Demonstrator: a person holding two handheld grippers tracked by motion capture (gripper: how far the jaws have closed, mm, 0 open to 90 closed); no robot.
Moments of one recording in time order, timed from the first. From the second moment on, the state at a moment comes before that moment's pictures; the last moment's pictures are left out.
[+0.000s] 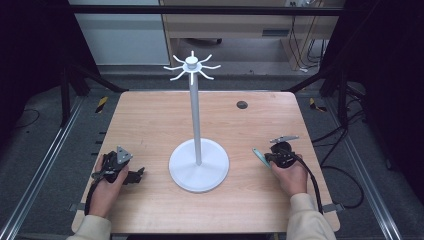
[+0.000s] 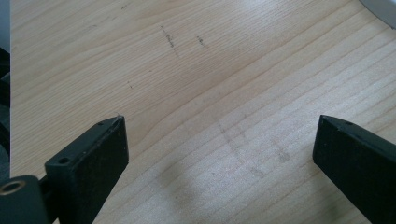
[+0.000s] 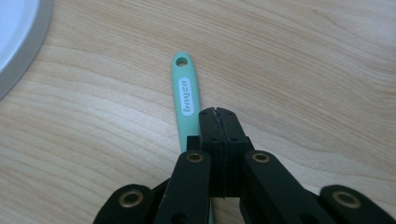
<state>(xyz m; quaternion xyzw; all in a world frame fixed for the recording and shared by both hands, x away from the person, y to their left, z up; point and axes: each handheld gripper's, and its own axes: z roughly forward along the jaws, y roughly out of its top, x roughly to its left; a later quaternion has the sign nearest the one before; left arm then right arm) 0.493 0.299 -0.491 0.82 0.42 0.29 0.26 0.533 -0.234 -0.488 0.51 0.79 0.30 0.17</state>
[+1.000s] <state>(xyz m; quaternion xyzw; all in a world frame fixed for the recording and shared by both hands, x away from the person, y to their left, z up) 0.492 0.300 -0.491 0.82 0.43 0.29 0.26 0.501 -0.214 -0.457 0.41 0.86 0.26 0.16</state>
